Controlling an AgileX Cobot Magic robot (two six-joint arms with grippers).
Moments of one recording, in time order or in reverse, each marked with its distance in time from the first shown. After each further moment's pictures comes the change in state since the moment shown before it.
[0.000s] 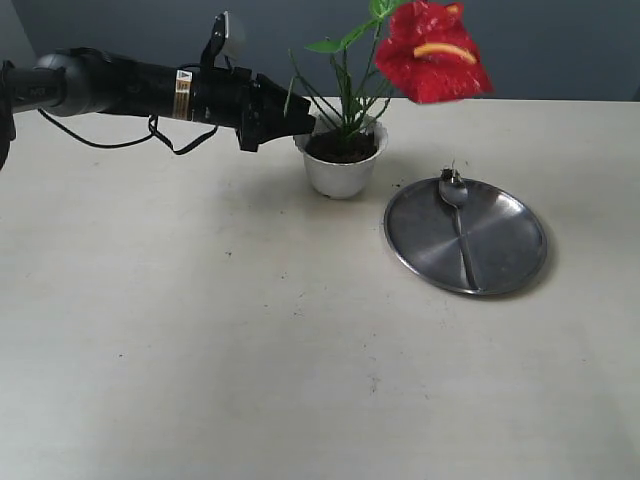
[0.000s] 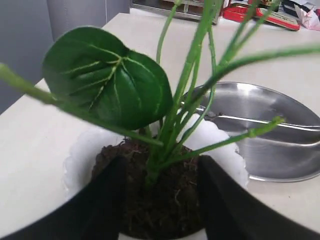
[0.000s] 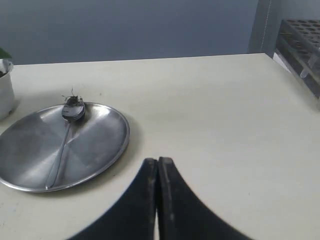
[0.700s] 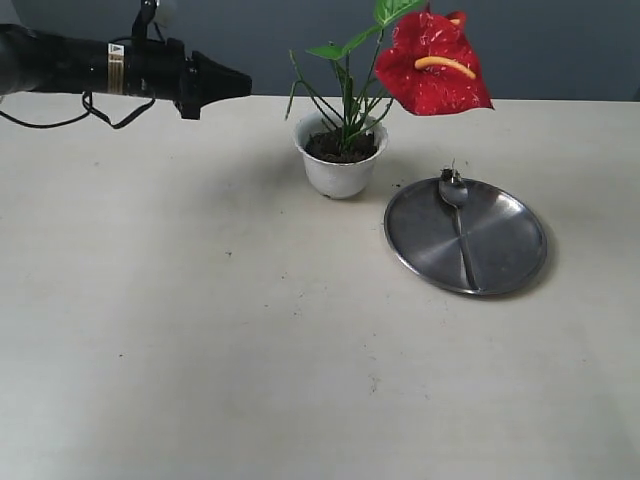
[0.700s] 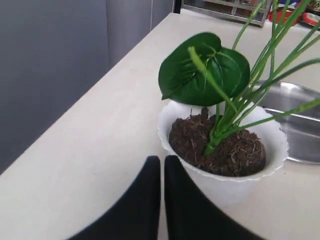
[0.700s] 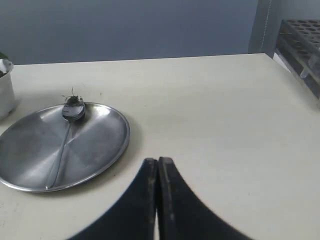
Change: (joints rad) left arm 0.146 -0.062 0.002 0.040 0.004 -0.060; right arm 0.000 0.000 0.000 0.000 0.000 0.000
